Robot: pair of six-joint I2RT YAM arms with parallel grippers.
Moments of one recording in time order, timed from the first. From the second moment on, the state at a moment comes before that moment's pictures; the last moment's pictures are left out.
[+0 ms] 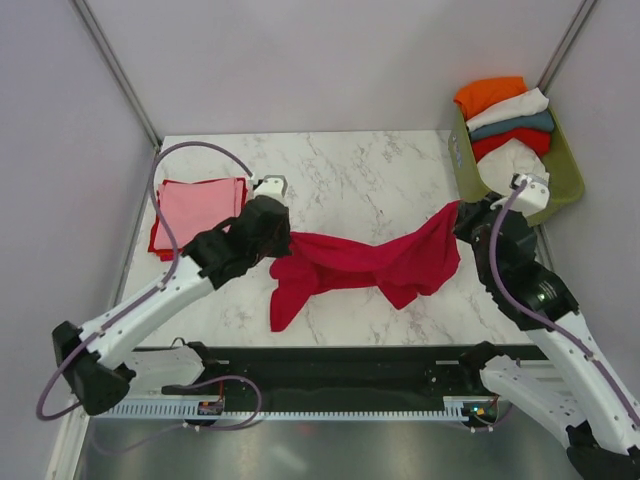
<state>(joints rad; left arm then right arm) -0.81 1.12 1.13 -0.67 -0.37 -0.50 0.51 0.74 1.03 -0.52 0.60 0.59</state>
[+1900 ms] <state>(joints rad) -0.67 1.76 1.12 -0.34 -0.16 -0.43 0.17 1.01 0.58 -0.22 0.21 0.67</state>
